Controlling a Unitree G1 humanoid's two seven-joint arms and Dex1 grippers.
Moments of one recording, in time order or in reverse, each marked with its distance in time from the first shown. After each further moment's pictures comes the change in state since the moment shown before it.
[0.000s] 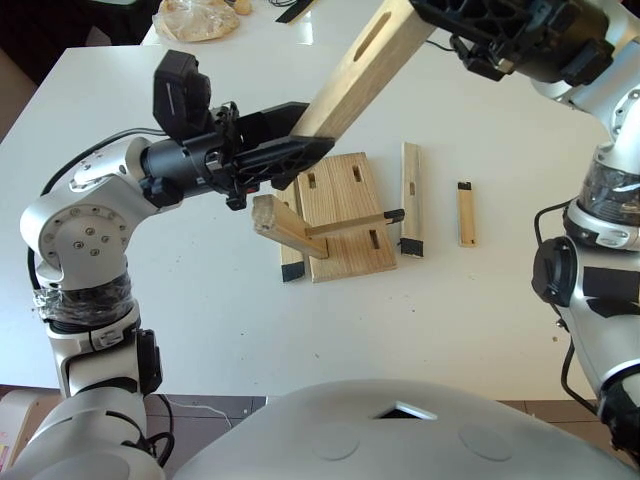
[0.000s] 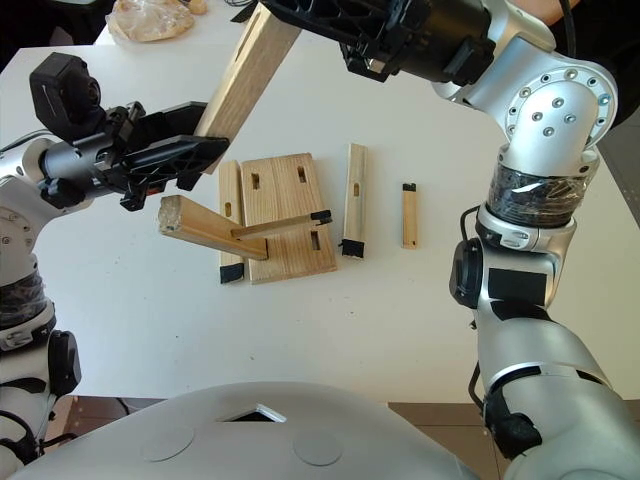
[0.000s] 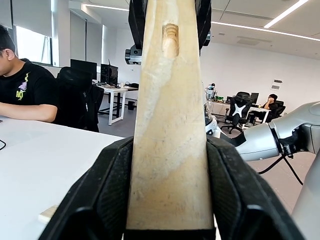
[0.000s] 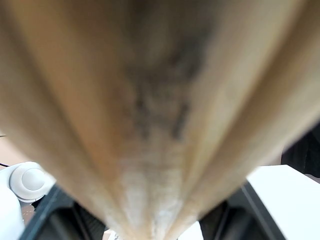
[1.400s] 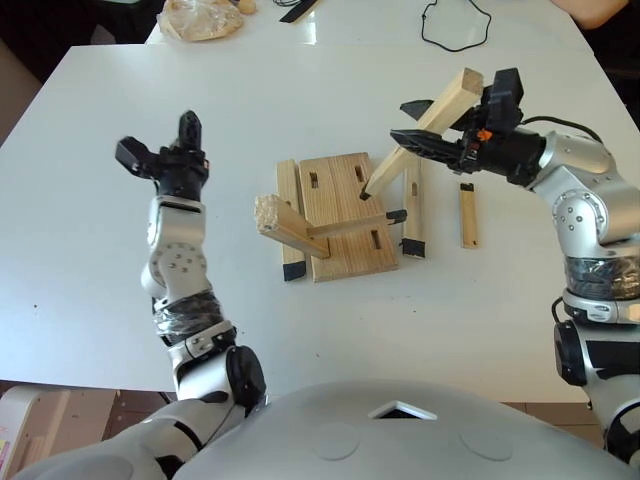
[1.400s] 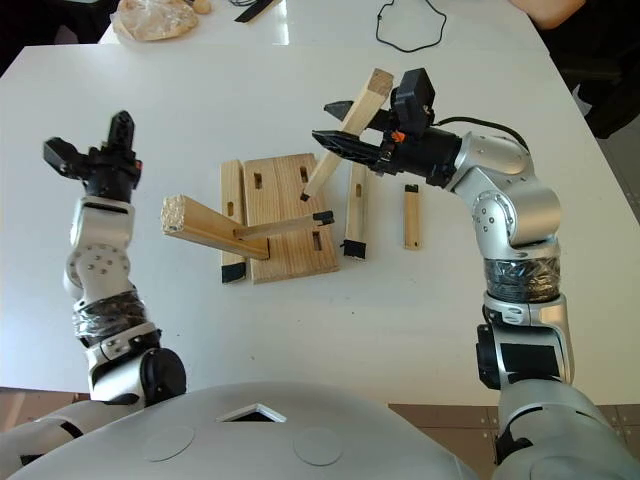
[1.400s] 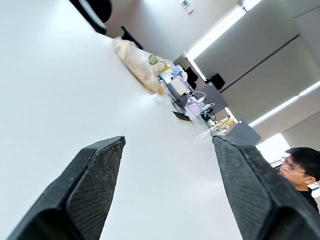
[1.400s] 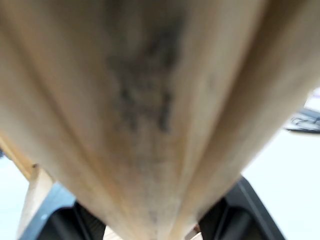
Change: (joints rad) left arm 0.133 -0.627 0.274 0.305 0.346 -0.470 1.042; right arm 0.468 -0.106 0.142 -0.025 -0.499 -0.456 0.082
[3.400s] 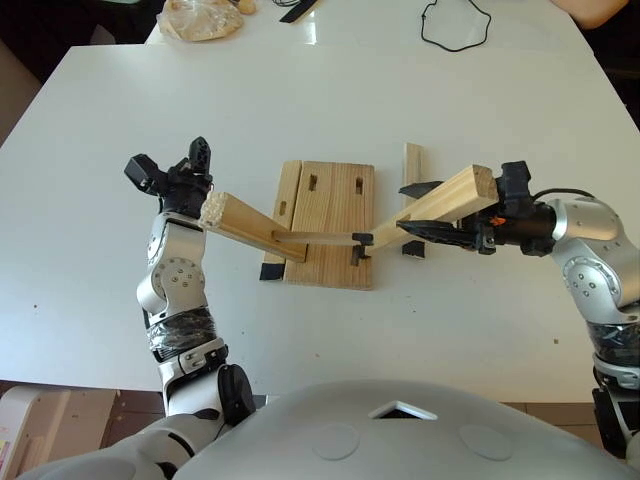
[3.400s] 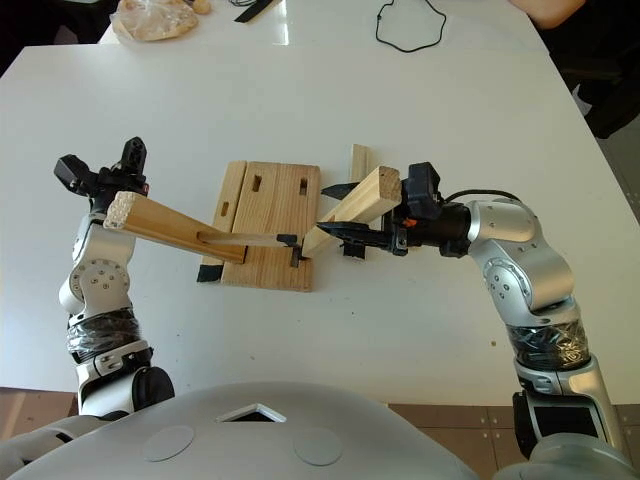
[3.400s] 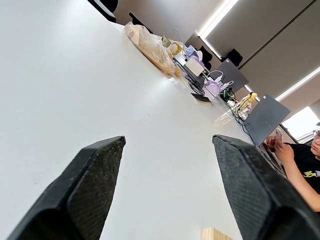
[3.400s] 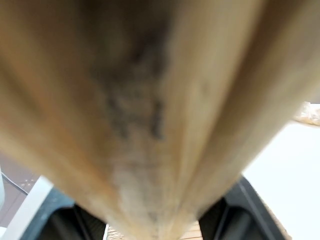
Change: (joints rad) left arm 0.070 0.115 -0.017 0.040 0.034 0.036 -0.055; right arm 0.315 -0.135 0.067 -0.222 0.097 -0.226 0.118
